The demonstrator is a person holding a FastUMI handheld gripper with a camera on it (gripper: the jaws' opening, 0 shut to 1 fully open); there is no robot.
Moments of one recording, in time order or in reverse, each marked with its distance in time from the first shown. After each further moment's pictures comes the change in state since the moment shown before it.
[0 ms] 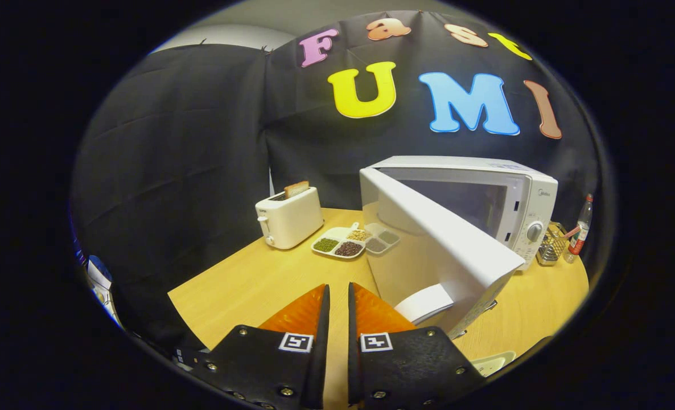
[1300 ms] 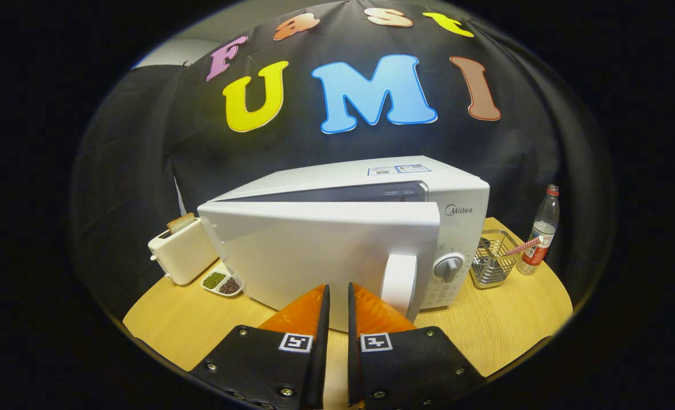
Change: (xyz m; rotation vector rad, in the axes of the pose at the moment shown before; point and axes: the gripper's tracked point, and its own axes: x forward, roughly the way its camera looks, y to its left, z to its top) arm 0.062 -0.222 0.047 0.133 -0.031 -0.291
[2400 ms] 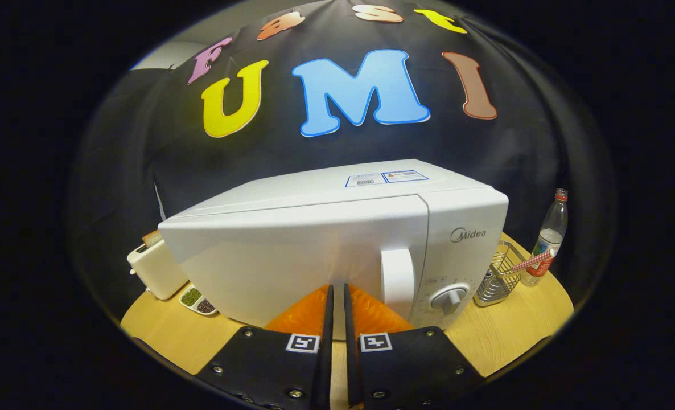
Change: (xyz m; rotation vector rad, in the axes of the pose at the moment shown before) arm 0.035 -0.019 0.023 0.016 -0.037 -0.049
